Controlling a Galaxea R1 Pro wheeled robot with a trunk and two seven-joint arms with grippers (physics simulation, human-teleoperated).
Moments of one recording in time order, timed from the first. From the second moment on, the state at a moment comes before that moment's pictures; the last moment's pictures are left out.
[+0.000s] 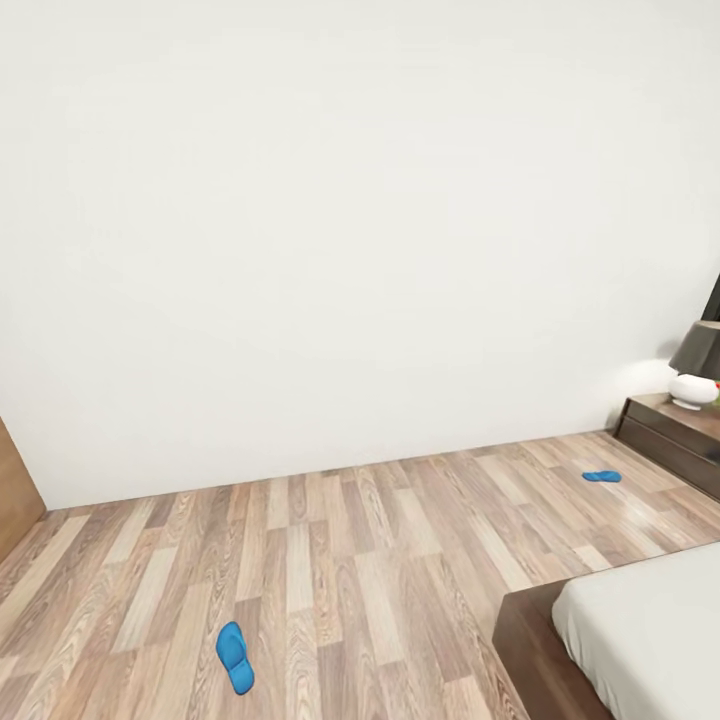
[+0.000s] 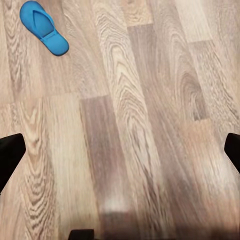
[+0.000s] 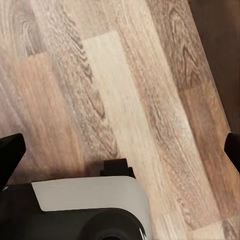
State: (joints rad) left arm 0.03 -0.06 0.00 -0.66 0.01 -0.03 -0.01; right arm 0.01 -0.02 -0.10 -0.36 -0.01 -0.12 -0.01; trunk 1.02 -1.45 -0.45
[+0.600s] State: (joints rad) left arm 0.03 -0.06 0.00 -0.66 0.01 -0.04 -0.01; right arm 0.01 -0.02 -0.10 -0.36 -0.01 -0.12 -0.01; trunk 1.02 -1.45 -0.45
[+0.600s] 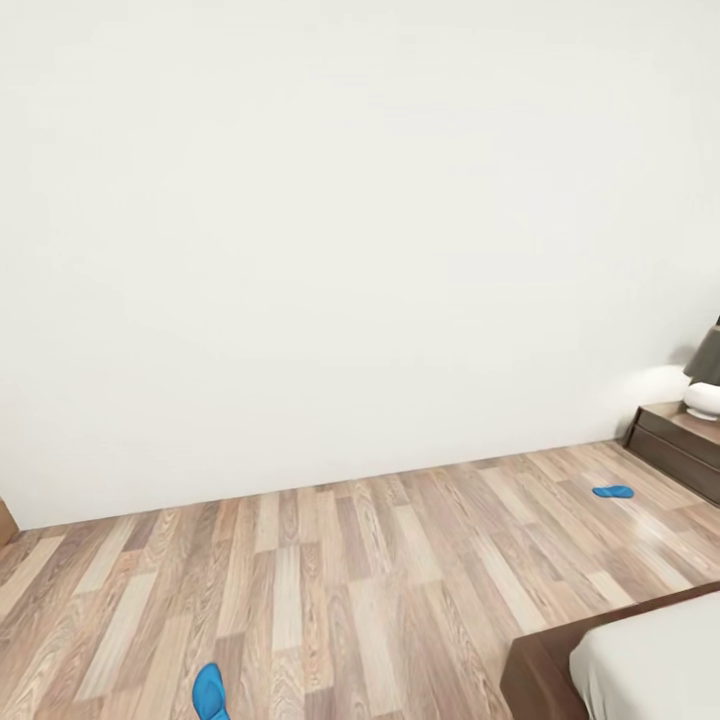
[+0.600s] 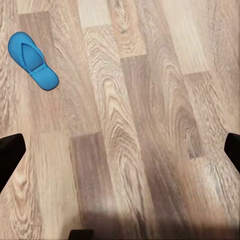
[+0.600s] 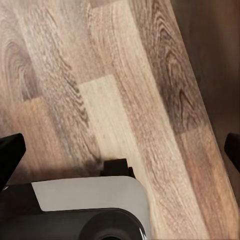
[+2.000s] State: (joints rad) left arm 0.03 -0.06 0.01 -0.66 0.01 -0.04 -0.01; right arm 0.01 -0.02 -0.10 -0.36 -0.01 -0.12 -0.01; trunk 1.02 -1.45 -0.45
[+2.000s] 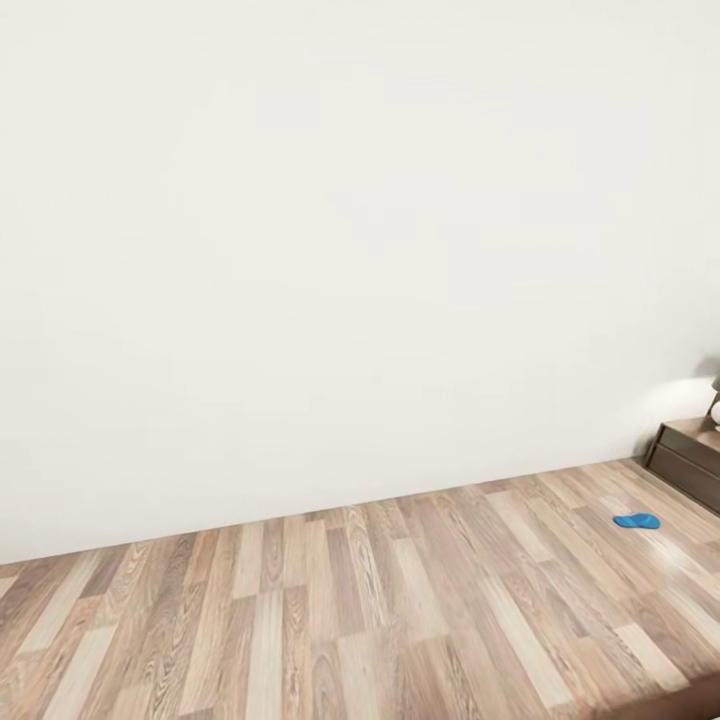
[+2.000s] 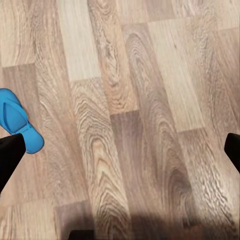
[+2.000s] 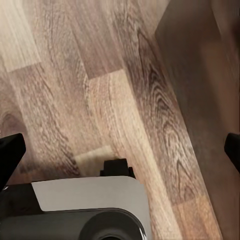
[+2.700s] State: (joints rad) left arm 0.03 -0.06 0.00 -0.66 0.01 -0.04 -0.01; right arm 0.01 -0.02 -0.10 -0.36 -0.01 -0.12 -0.01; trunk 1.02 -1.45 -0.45
